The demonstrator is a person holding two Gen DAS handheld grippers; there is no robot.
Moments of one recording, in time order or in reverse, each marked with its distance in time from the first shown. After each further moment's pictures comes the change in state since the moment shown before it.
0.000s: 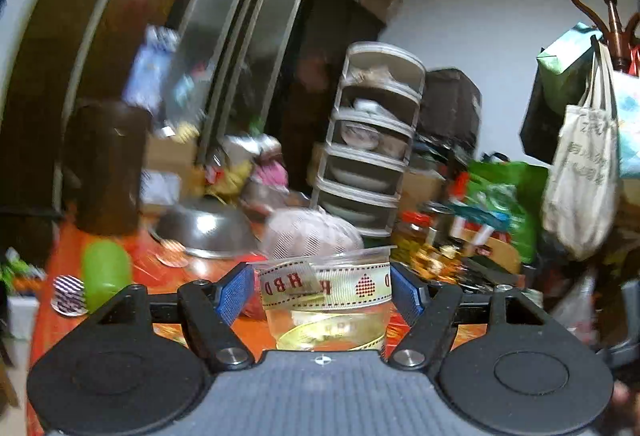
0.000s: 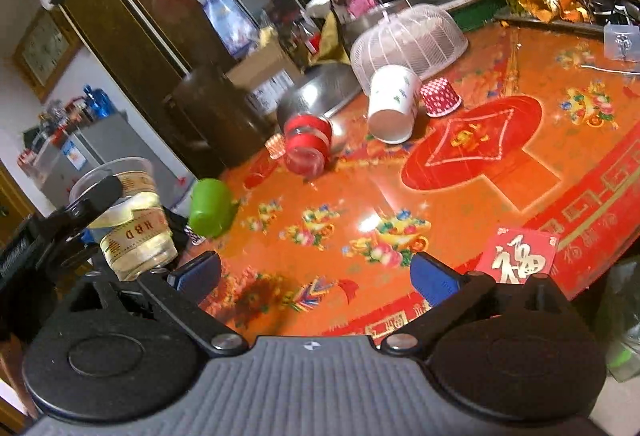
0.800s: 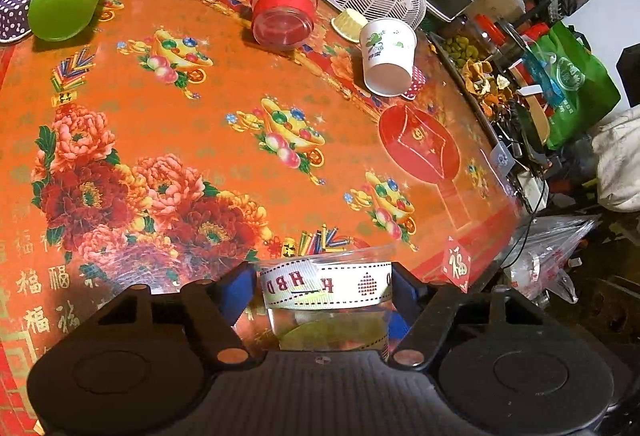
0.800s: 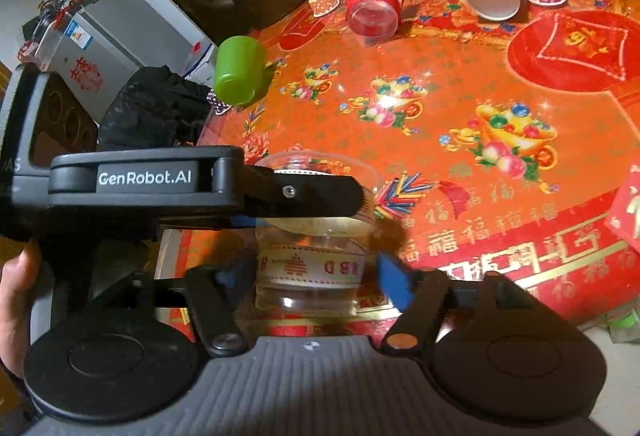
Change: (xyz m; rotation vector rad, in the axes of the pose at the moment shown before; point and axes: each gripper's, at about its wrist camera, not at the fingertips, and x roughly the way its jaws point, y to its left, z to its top) left arm 0.112 0.039 -0.028 -0.422 0.885 -0.034; right arm 0.065 0.055 -0.006 -0.091 0.428 0.011
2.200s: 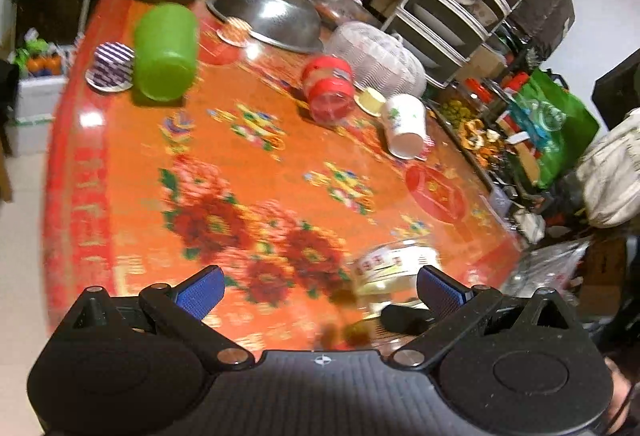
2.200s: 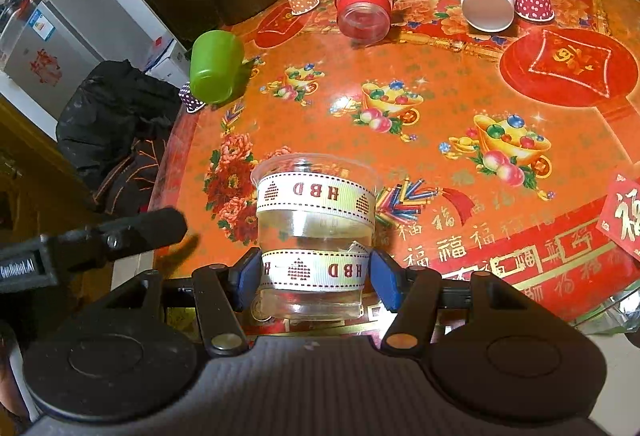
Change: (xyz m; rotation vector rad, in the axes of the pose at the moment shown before) left arm -0.075 0.056 -0.026 0.048 -0.216 -0.024; right arm 0.019 0.033 0.006 0.010 0.024 -0.154
